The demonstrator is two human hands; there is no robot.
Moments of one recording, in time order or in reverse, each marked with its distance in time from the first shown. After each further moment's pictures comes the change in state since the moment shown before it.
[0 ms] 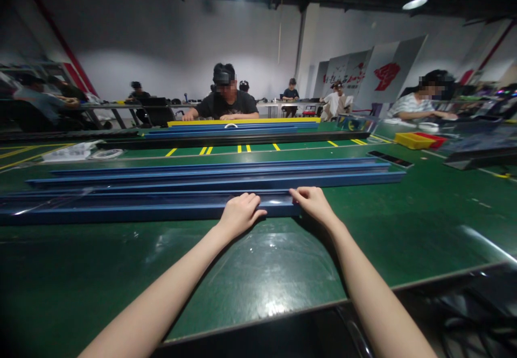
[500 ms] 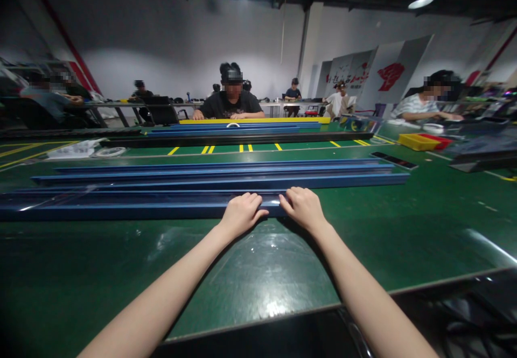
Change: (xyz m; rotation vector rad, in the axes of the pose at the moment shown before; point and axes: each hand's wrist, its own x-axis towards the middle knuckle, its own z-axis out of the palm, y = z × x) left_hand 0.000 0.000 0.002 -0.017 0.010 -0.004; right_hand -0.007 -0.025 0.021 -0.618 0.224 -0.337
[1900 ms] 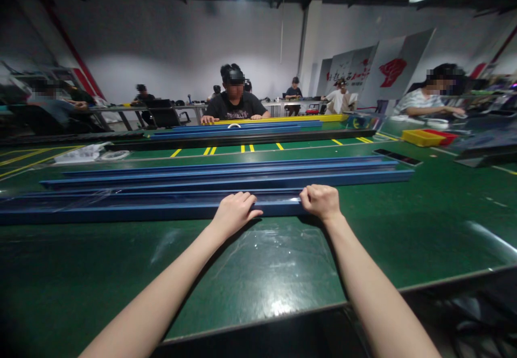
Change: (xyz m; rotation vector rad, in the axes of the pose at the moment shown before) left_hand -0.009 -0.013 -0.015 0.112 -0.043 -0.010; right_hand -0.005 0.044 0.018 -0.141 0.232 0.080
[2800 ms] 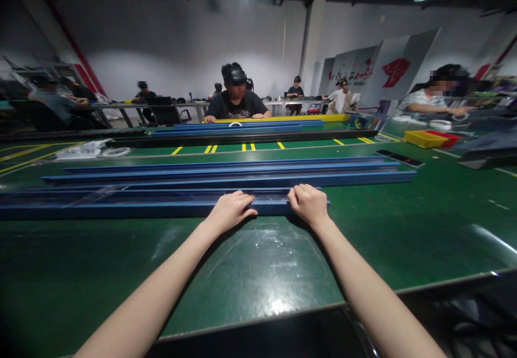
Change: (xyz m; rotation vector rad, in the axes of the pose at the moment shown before) left_hand -0.002 -0.018 0.001 -0.115 -0.088 0.052; right_hand 0.004 -0.038 -0.006 -0.011 0.041 -0.042
